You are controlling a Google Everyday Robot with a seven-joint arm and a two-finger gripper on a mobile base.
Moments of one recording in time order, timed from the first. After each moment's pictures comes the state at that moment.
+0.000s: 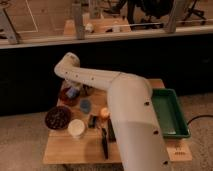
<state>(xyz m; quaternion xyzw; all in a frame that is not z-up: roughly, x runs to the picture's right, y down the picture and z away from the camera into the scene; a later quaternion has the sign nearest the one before) -0.177 -0.020 0.908 -0.16 -0.09 -0.47 0.86</state>
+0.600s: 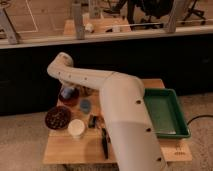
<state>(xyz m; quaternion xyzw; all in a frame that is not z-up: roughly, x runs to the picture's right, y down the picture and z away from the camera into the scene) -0.210 -0.015 0.898 -0.15 -0.11 -0.49 0.85</state>
